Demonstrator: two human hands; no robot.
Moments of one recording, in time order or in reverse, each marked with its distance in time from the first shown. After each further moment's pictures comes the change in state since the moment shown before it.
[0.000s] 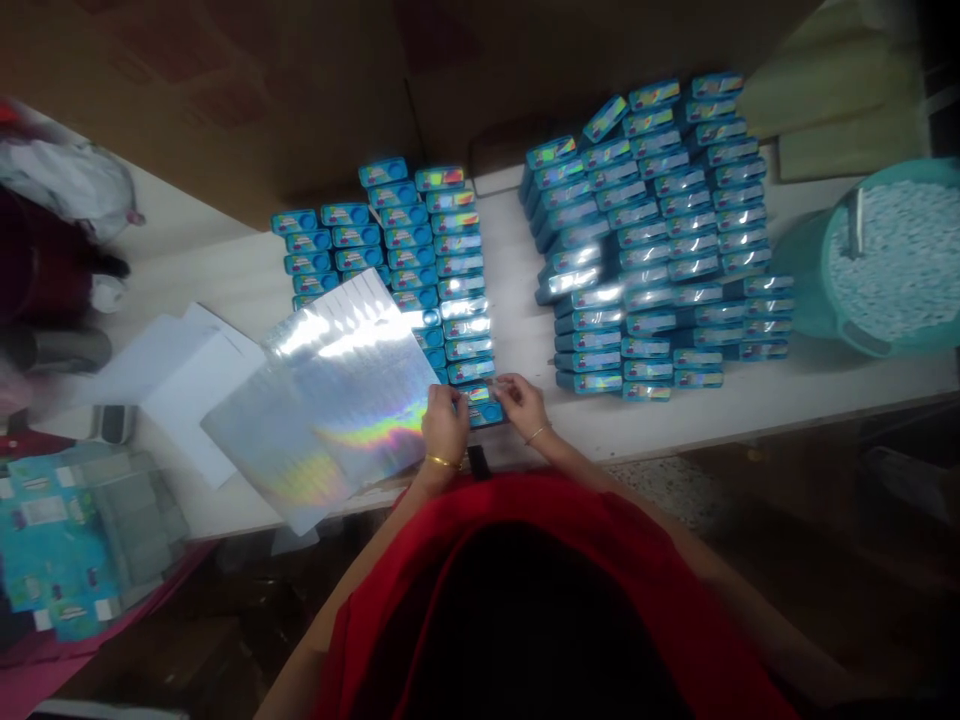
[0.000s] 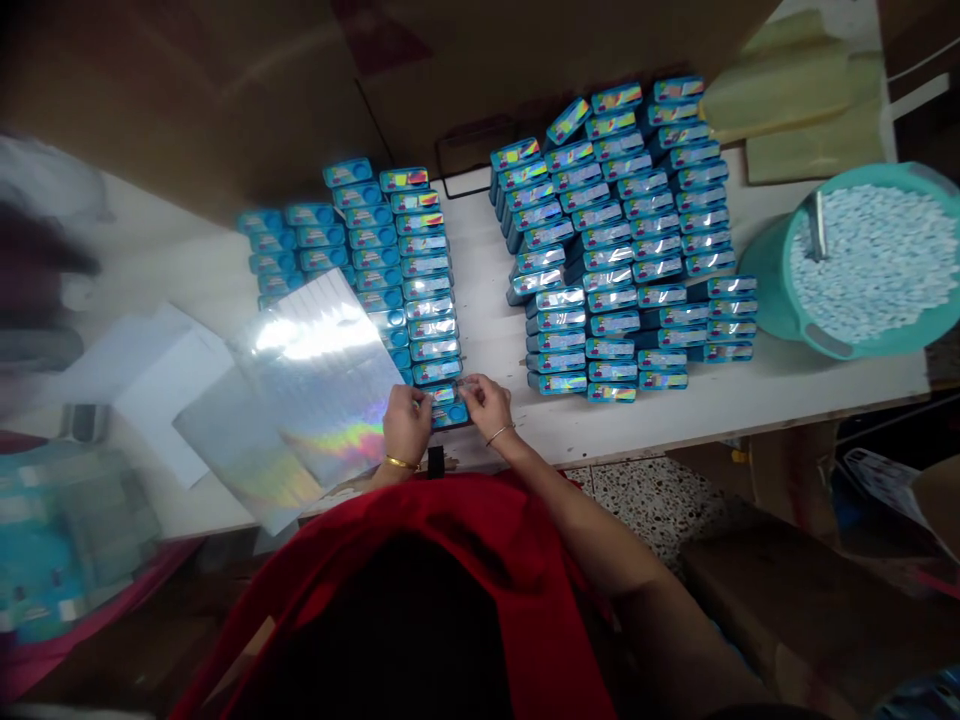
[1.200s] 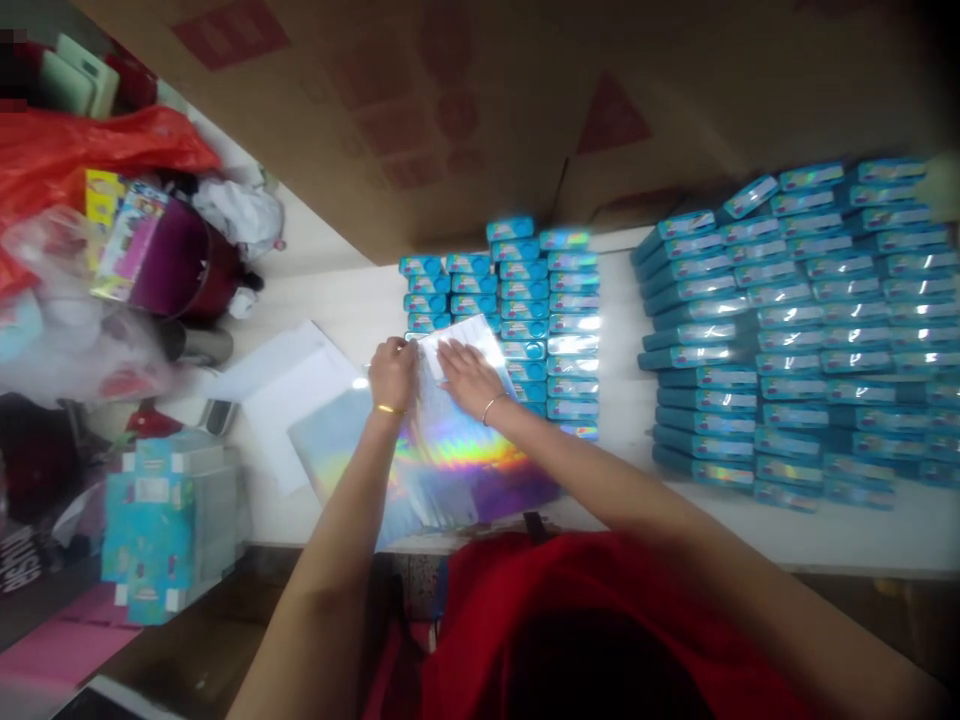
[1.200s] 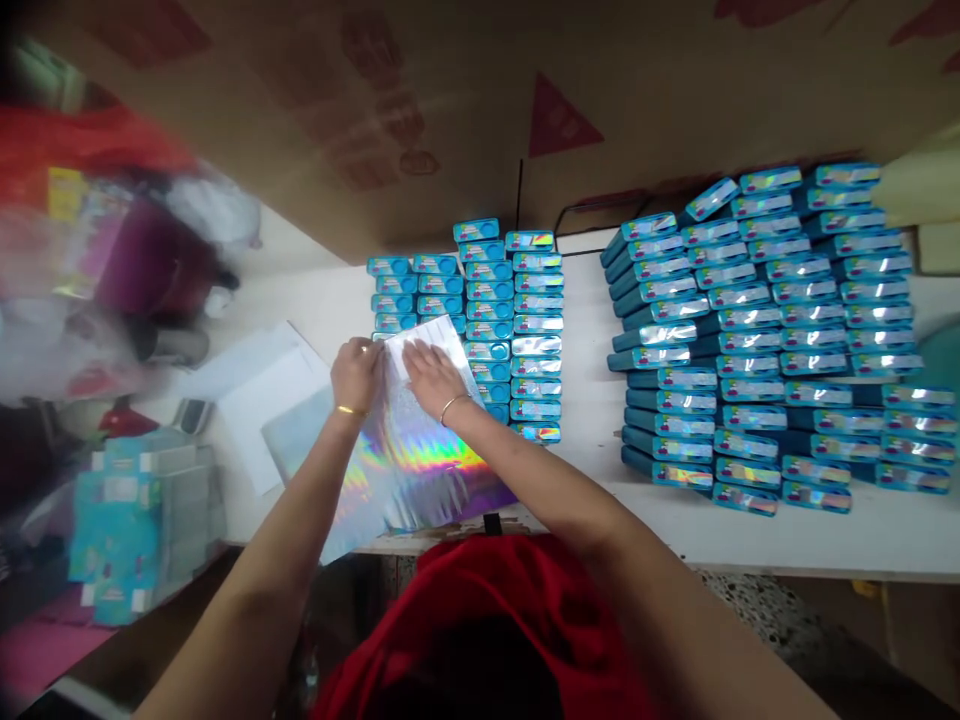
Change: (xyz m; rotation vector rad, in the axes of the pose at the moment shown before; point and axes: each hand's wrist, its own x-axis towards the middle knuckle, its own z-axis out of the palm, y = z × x) left_hand 0.181 -0.163 -0.151 0.432 0.257 0.240; right_hand 0.128 -0.161 0.184 -0.617 -0.449 -0.694
